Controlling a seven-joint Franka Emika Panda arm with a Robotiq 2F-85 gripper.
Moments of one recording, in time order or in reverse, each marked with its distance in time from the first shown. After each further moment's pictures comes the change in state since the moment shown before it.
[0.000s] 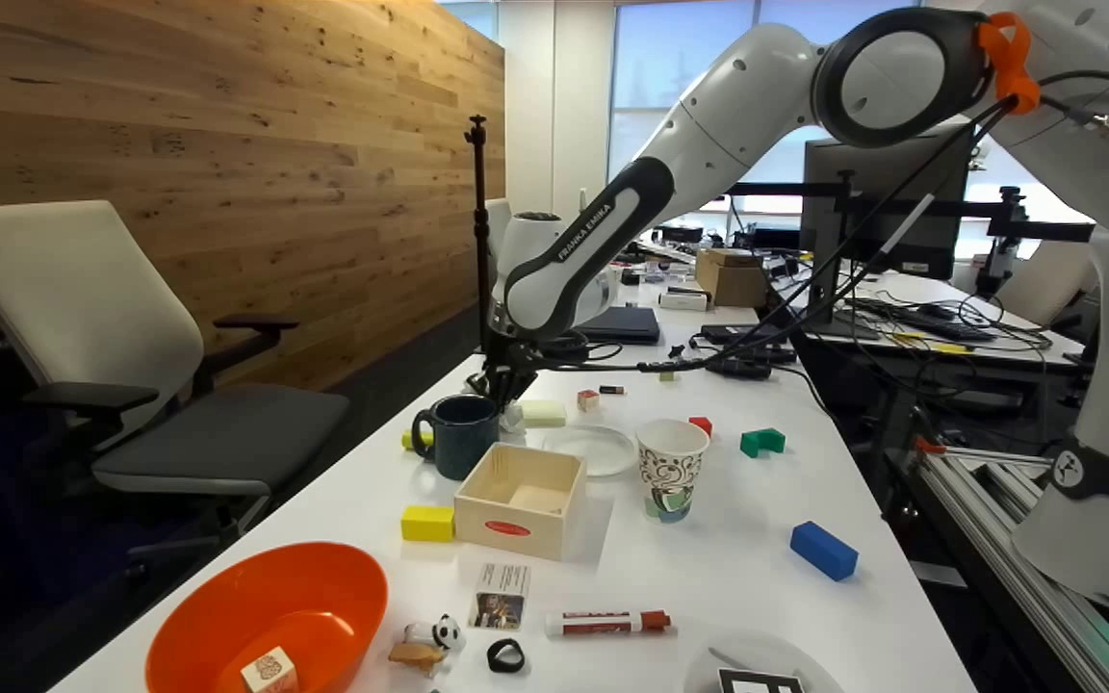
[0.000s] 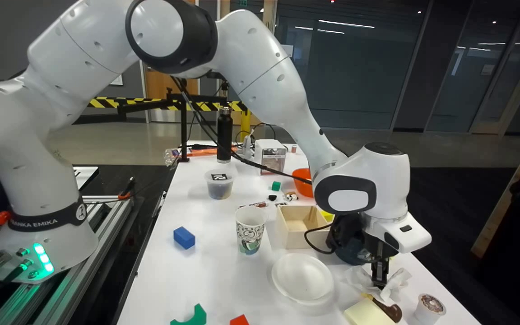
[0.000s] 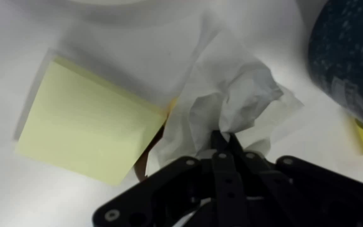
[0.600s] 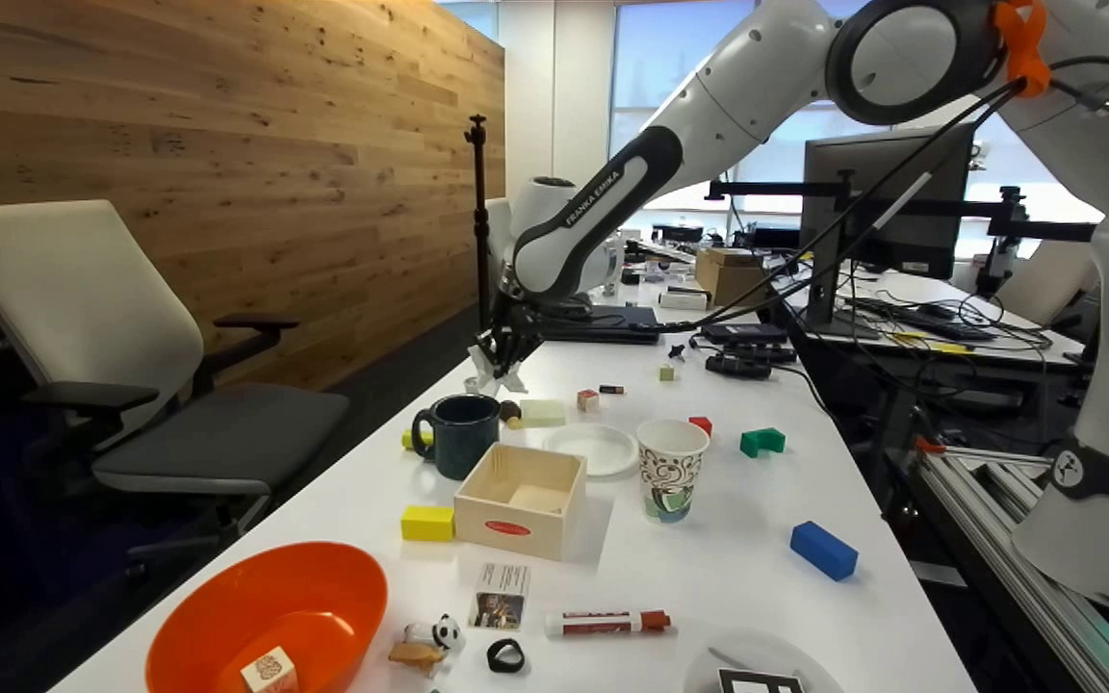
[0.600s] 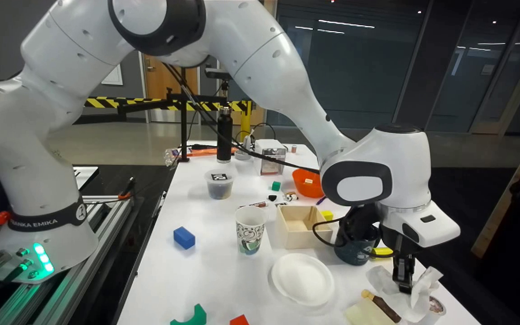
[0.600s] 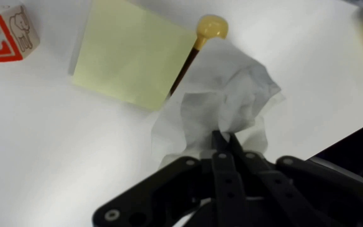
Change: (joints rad) arm -0.011 -0.068 -0.055 -0.014 0.005 0.019 0.068
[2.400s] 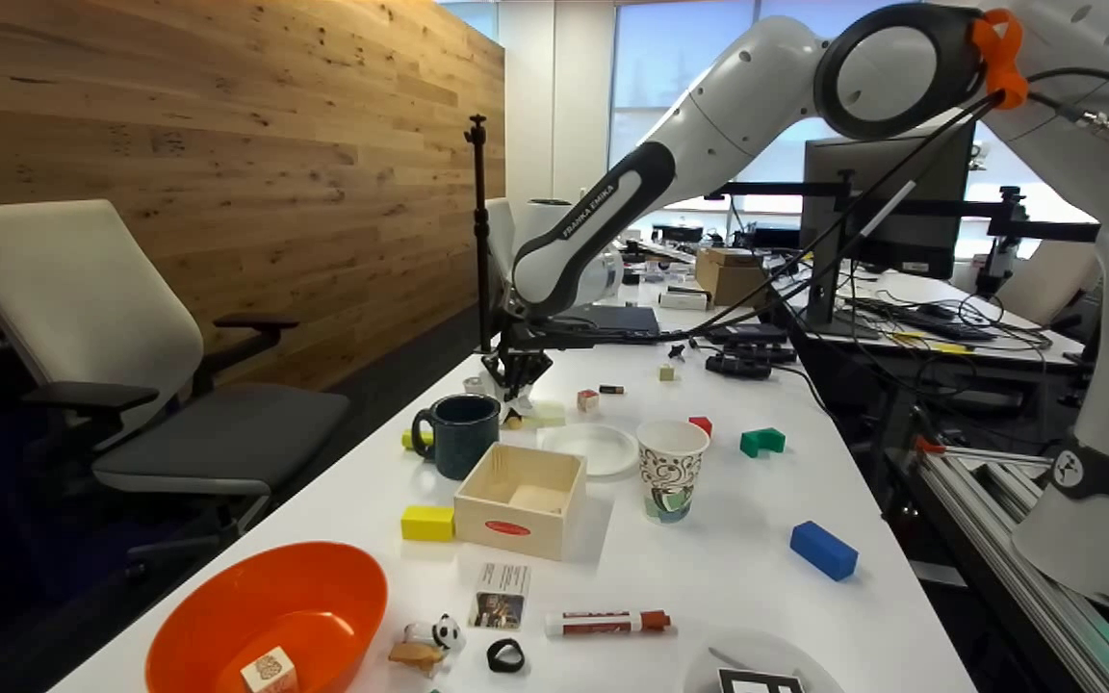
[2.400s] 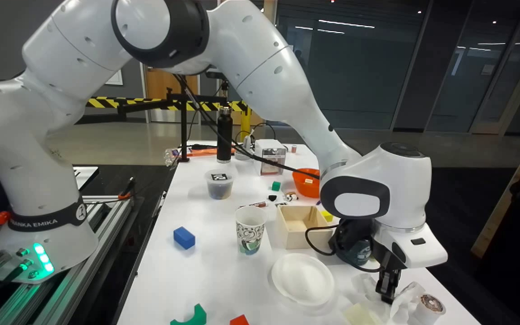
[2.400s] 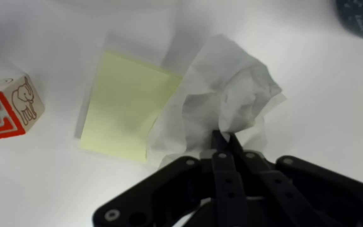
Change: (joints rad) arm -0.050 0.045 0.052 0.025 0.041 -0.084 0.027
